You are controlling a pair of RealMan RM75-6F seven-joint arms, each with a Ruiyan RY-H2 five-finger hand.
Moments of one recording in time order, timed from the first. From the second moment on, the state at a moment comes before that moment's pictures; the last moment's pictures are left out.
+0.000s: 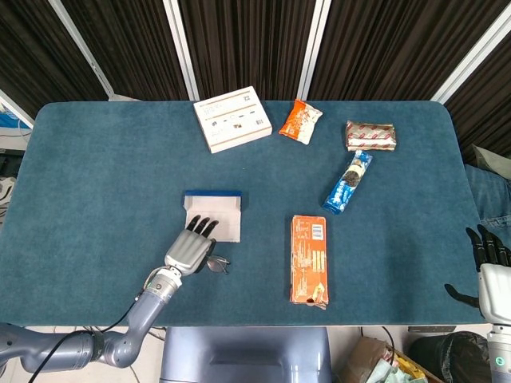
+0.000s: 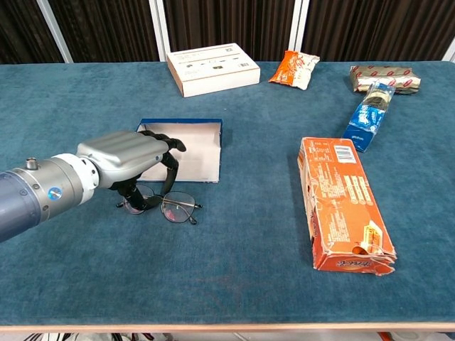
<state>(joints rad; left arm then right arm) -0.75 -1.71 -0.09 -1.54 0.96 1.02 0.75 0.03 -1.12 0.12 -1.65 -1.37 1.50 -0.10</state>
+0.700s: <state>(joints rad) -0.76 -1.73 -0.08 -1.53 0.93 1.04 0.78 0.03 -1.12 0.12 -1.66 -1.36 1.50 -0.09</state>
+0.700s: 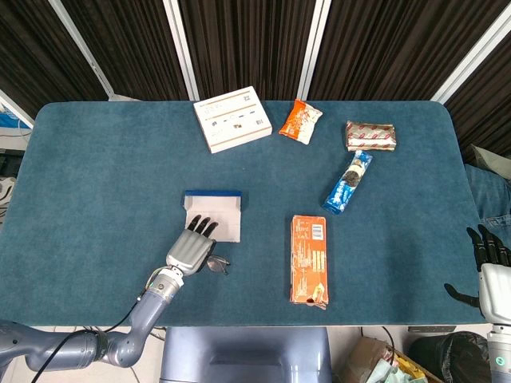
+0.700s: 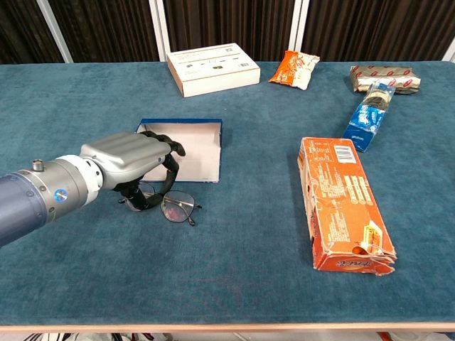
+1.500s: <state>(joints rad) -0.86 -1.73 -0.22 -1.63 0.68 1.14 0.96 0.03 -1.12 0.12 -1.67 -1.35 1.49 -0.09</state>
